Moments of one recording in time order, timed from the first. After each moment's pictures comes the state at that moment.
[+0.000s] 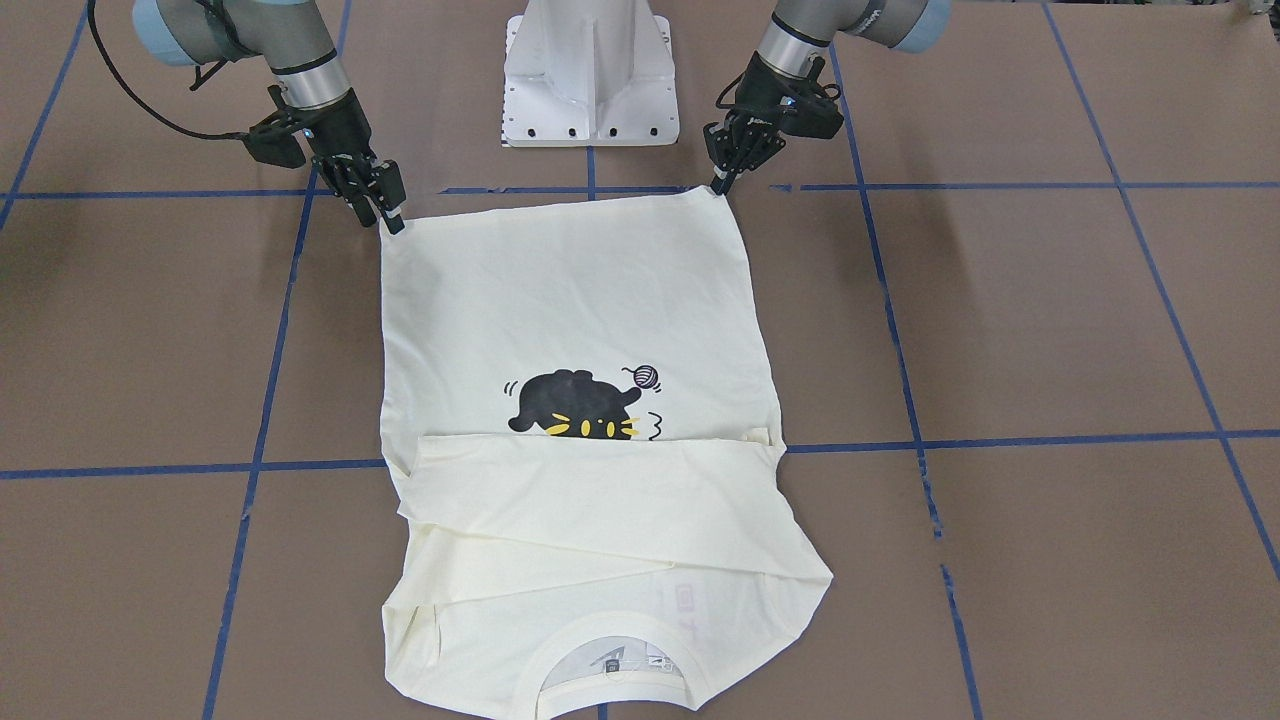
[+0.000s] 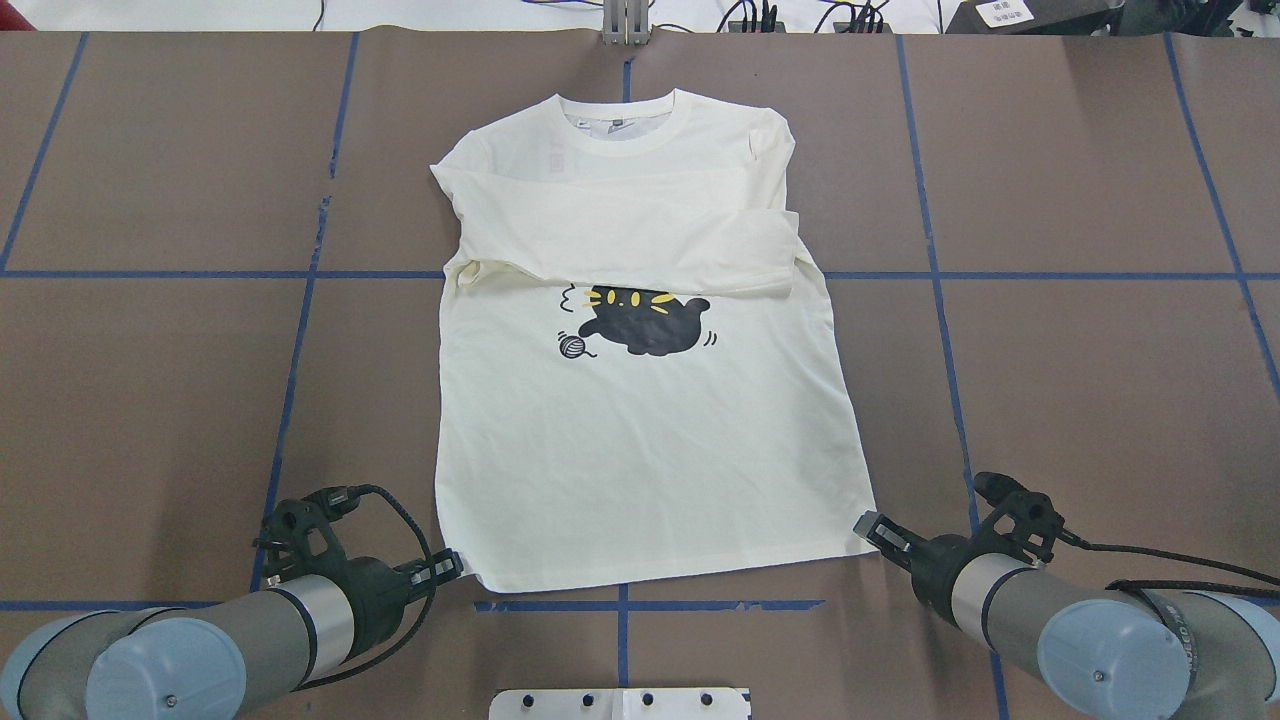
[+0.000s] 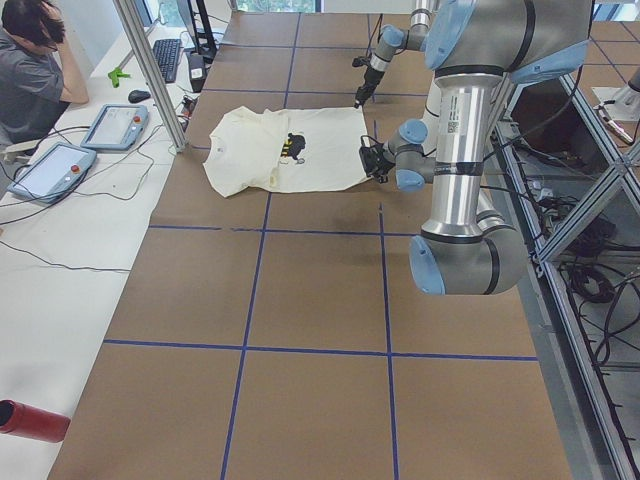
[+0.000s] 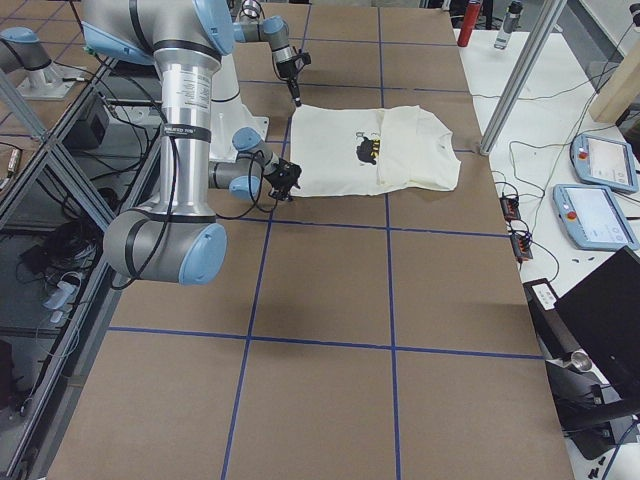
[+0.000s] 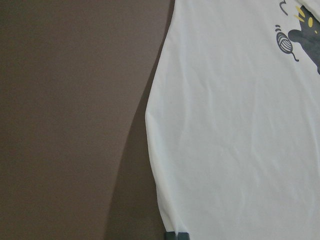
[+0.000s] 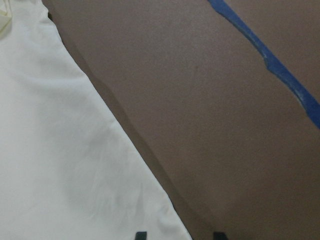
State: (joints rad) left arm -0.09 -1.66 -2.02 -2.21 -1.32 -1.84; right arm 0.11 -1.68 2.01 -0.92 1.27 2.06
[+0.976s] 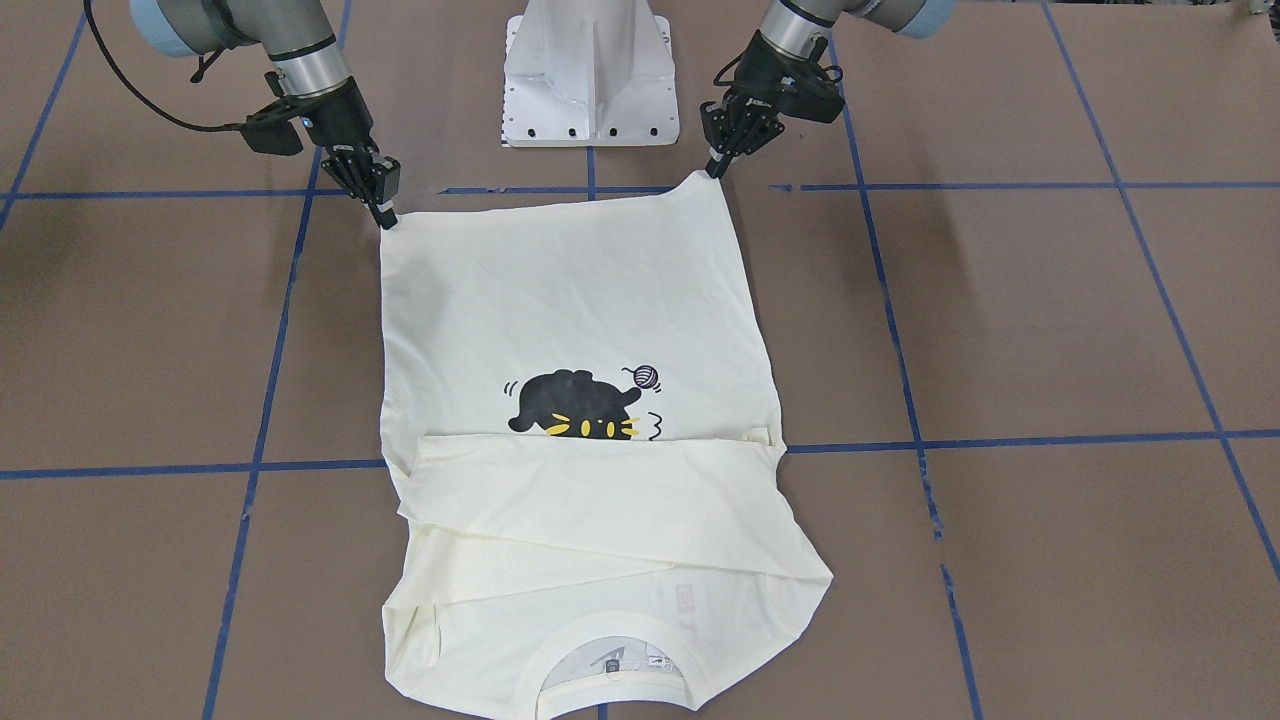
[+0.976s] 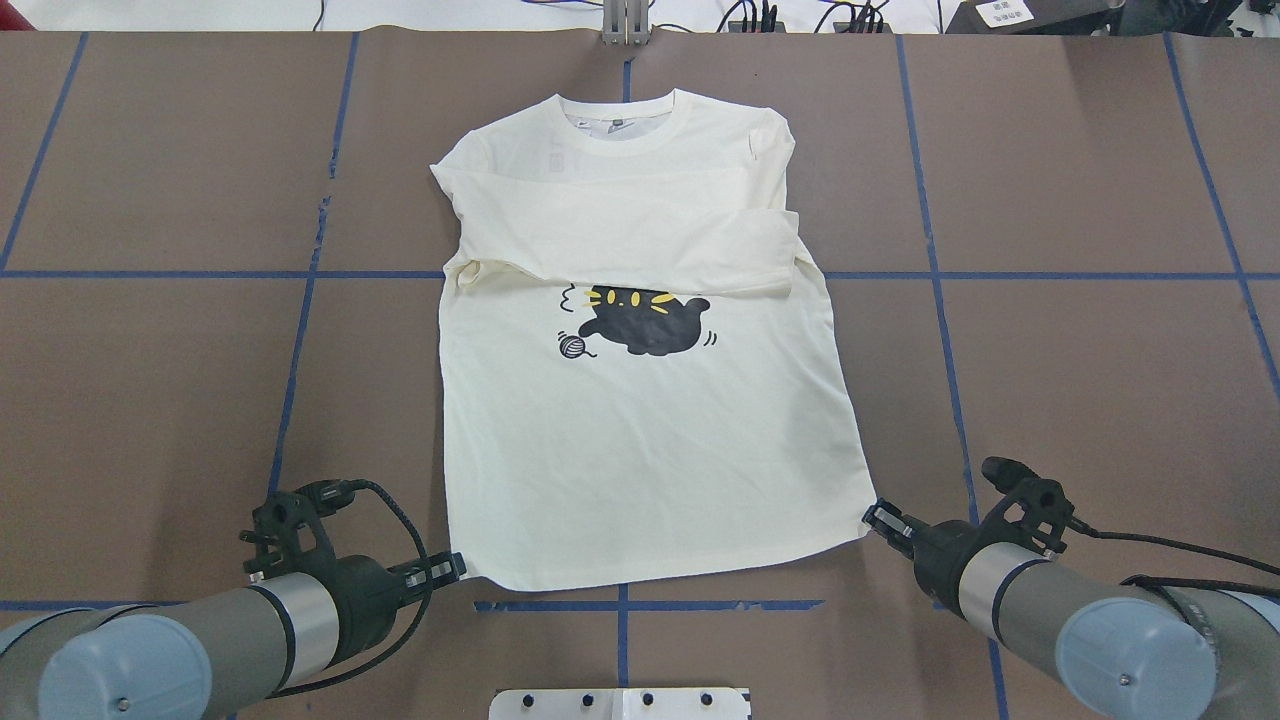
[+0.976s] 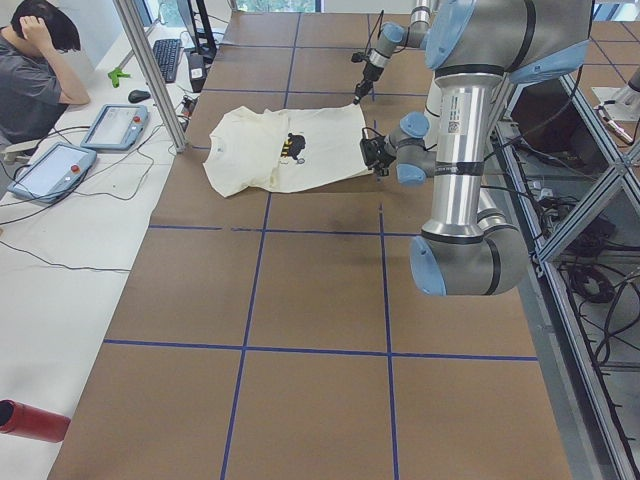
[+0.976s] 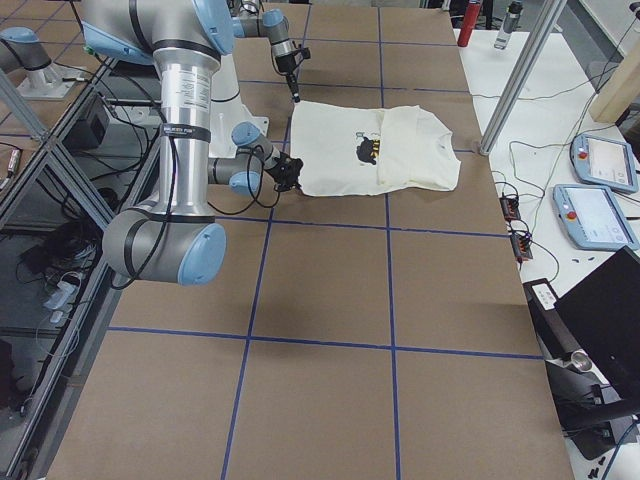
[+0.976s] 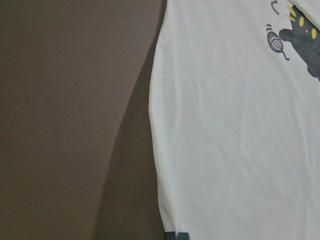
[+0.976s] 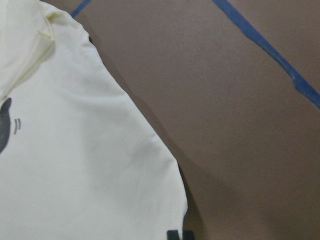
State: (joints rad) left arm -0.10 -1.64 -2.14 -2.16 -1.36 -1.77; right arm 0.12 -1.70 2.10 -0.92 1.22 2.04
